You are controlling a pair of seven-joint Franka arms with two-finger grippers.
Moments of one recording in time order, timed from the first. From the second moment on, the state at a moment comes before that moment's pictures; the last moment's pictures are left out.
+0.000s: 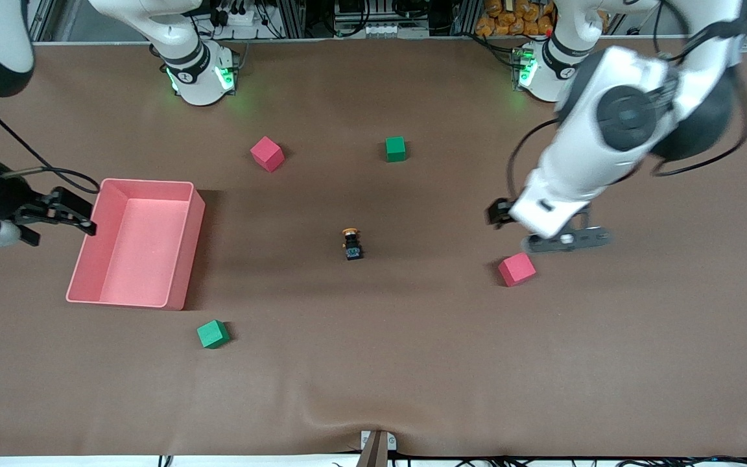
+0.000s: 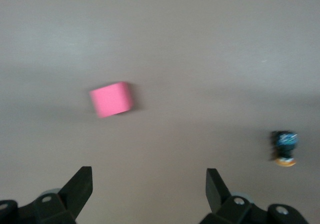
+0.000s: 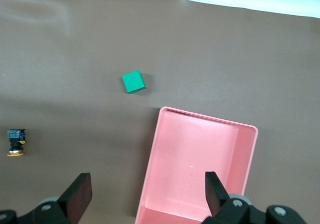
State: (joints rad) left arm -0.31 0.34 -0.21 -1.52 0.04 1.85 -0.63; right arm 0.08 0.14 -0.07 -1.50 0.07 1.76 -0.17
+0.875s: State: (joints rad) left arm -0.64 0.68 -0.20 -1.45 0.56 2.19 -1.24; right arm 0.03 0.08 -0.07 -1.51 0.00 1.62 -0.18
